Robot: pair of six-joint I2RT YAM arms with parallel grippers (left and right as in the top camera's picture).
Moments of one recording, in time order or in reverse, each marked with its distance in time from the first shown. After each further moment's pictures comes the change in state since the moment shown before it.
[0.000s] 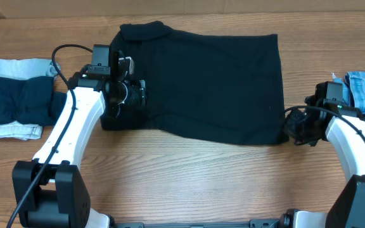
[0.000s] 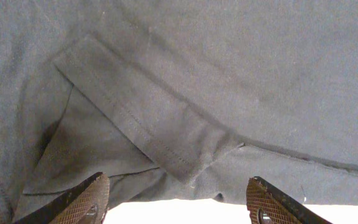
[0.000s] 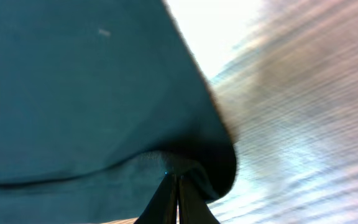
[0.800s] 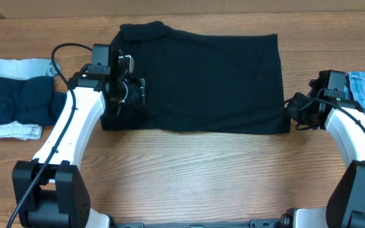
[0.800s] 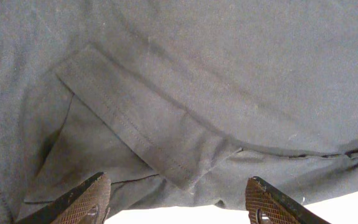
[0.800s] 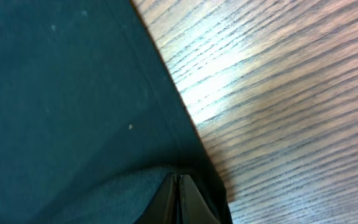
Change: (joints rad) left arm 0.000 0.000 0.000 0.022 0.000 -0.001; right arm 0.000 0.093 0.047 0.214 0.065 0.001
